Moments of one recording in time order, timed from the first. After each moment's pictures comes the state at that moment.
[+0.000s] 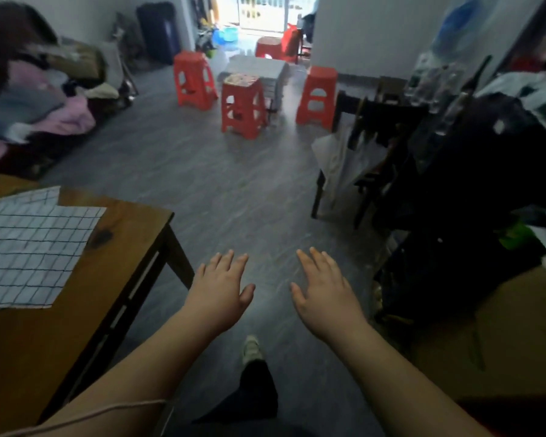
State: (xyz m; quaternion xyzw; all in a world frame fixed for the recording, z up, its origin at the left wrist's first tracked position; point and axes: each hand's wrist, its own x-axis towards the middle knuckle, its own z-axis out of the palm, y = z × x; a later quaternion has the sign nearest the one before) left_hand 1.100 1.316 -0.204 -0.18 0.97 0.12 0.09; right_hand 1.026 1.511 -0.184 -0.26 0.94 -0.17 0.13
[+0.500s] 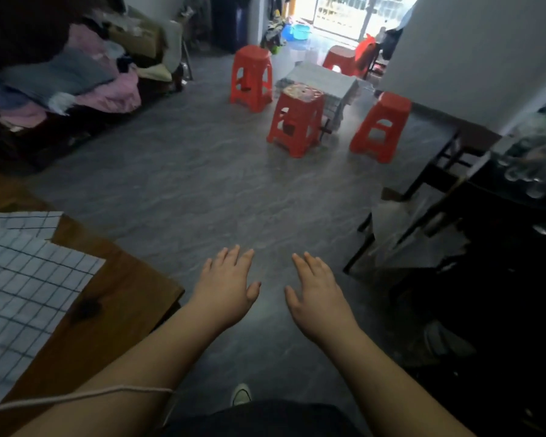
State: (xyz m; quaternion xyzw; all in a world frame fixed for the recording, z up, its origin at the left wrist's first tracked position) left_hand 0.846 1.082 -0.214 -0.27 0.94 0.17 0.08; right_hand 0.742 1.247 -0.197 -0.36 0.90 -0.15 0.19
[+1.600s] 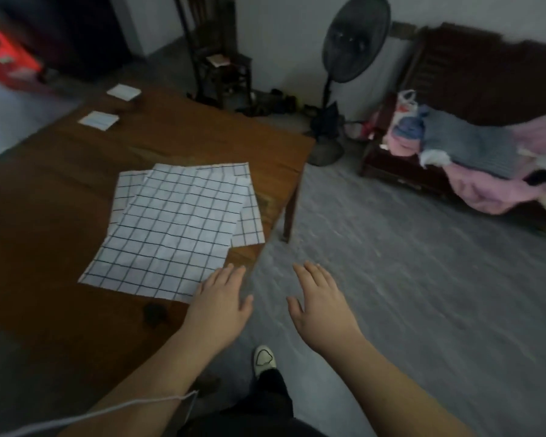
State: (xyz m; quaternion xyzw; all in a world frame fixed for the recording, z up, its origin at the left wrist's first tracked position) left_hand 0.836 0.771 -0.250 -0.86 0.46 0.19 -0.09; right_hand 0.664 0.655 -0.231 -0.89 0.38 0.01 0.24
